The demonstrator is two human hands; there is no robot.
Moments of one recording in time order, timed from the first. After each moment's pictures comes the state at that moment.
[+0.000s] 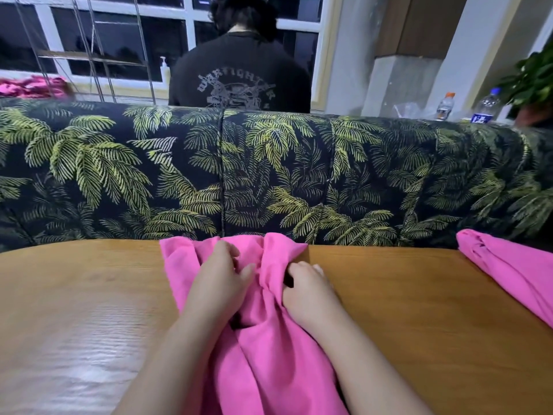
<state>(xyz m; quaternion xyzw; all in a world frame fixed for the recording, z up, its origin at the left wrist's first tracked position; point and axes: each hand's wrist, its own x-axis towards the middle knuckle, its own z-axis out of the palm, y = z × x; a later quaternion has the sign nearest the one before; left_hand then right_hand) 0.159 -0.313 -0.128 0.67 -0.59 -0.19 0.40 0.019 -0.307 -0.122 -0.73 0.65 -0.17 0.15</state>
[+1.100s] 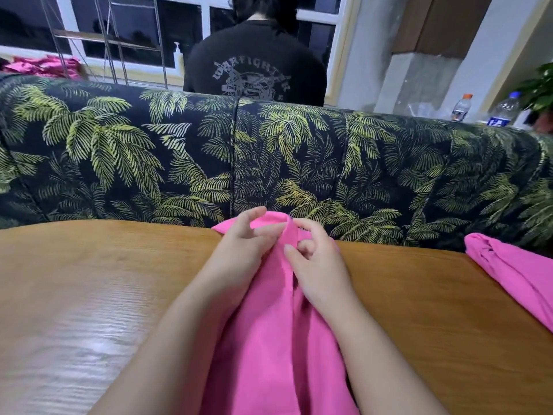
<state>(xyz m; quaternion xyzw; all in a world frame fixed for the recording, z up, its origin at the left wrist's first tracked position) 0.142 -0.299 -0.091 0.38 -0.41 -0.59 0.58 0.019 -0.311 -0.116 -0.67 0.51 -0.47 0.28</state>
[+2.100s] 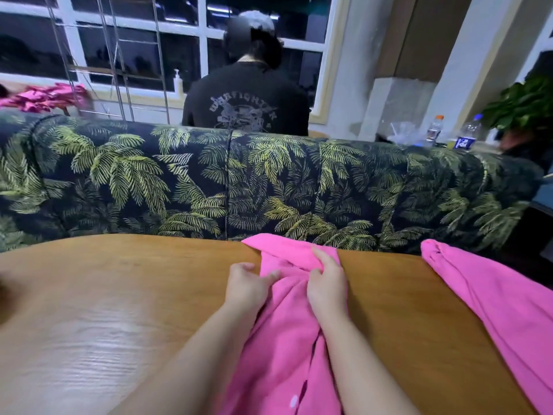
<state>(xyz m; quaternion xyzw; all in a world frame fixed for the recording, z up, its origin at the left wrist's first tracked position) 0.107 -0.266 -0.109 0.69 -0.40 -0.41 0.44 -0.022 -0.283 -0.121 -0.55 0.66 -0.46 0.21</state>
